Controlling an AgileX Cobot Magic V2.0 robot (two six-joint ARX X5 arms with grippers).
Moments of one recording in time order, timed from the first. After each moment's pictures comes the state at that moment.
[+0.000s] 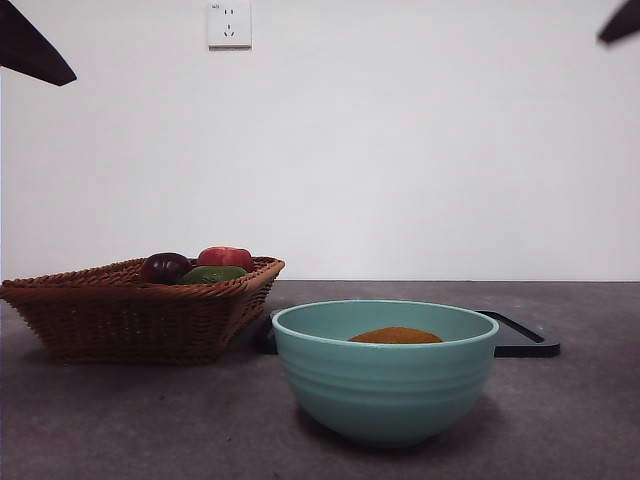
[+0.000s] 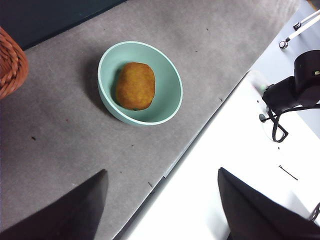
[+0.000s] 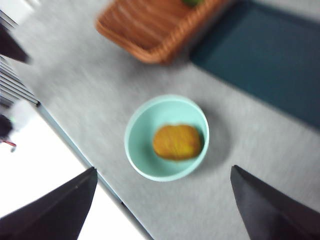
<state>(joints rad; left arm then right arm) -0.54 0.89 0.92 -0.89 0.55 -0.03 0.43 0.84 0.94 -0.91 -0.47 0.06</state>
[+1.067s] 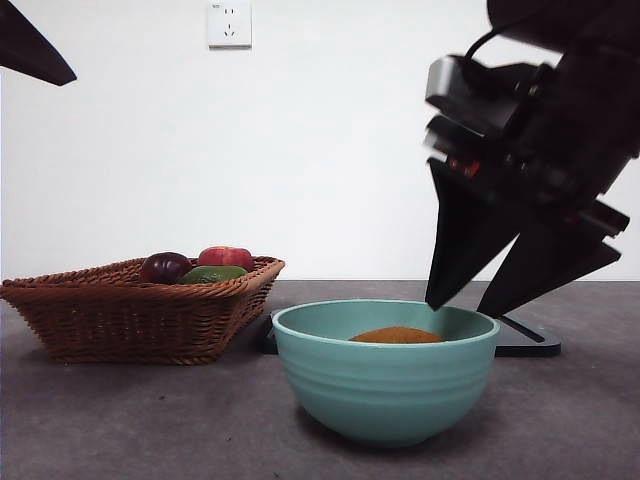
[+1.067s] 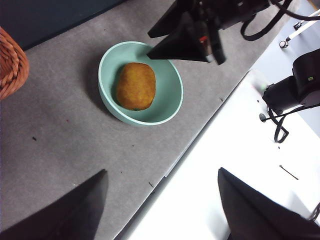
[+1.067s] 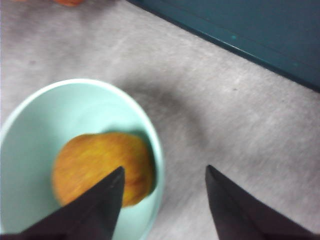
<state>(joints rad) -0.54 0.89 0.92 -0.89 0.55 -0.03 0.60 1.32 0.73 -0.38 -0.21 0.22</state>
